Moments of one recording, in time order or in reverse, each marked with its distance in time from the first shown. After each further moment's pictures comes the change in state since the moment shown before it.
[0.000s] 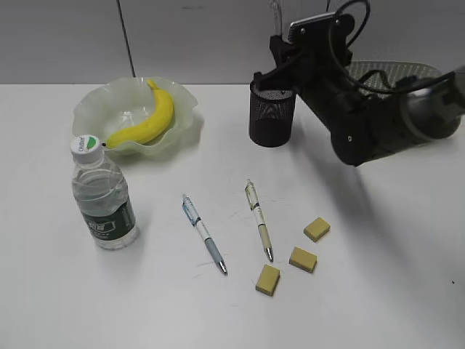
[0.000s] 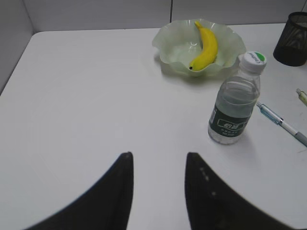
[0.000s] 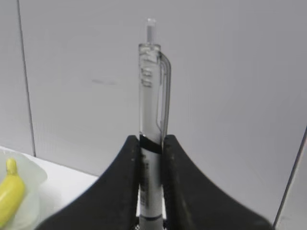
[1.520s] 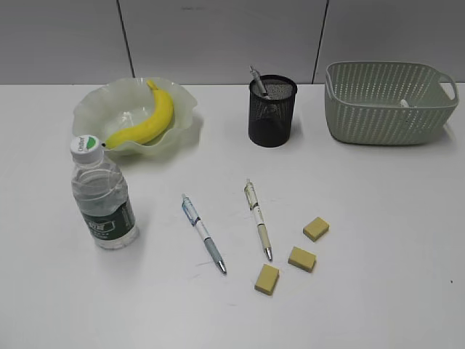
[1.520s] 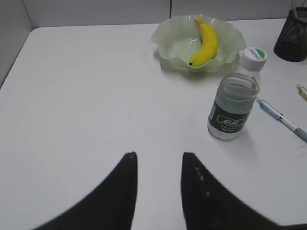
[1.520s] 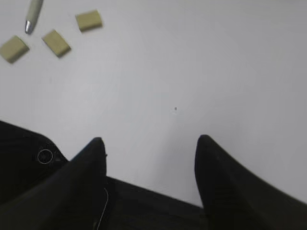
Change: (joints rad) left arm 0.000 0.026 0.000 -0.001 0.000 0.000; right arm 0.000 -1.479 0.476 -0.196 2.060 0.196
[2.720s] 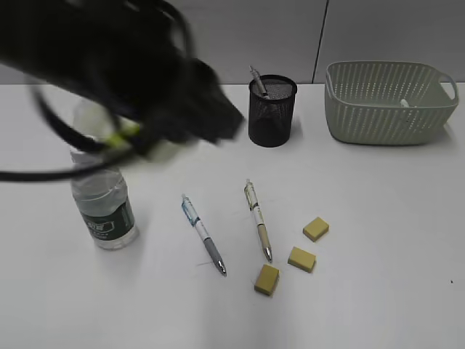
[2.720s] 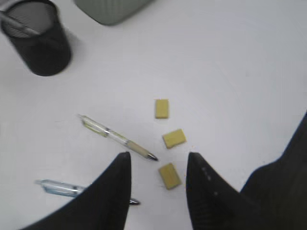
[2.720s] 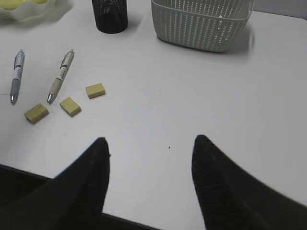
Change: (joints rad) left arm -0.645 1.359 -0.600 -0.239 -0.451 0.231; right arm 0.000 -0.709 0.172 -0.009 0.026 0.028
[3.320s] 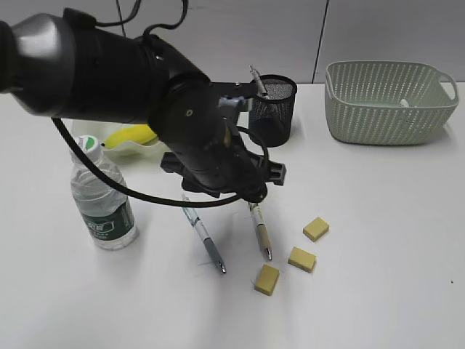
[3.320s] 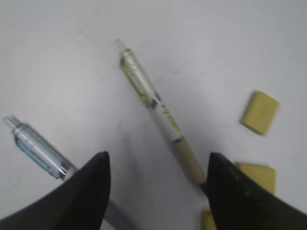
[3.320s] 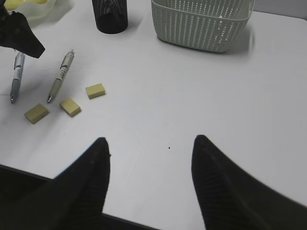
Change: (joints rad) left arm -0.011 0.563 -0.176 0.301 -0.034 -0.760; right arm 0.000 0.000 0.000 0.000 0.000 0.000
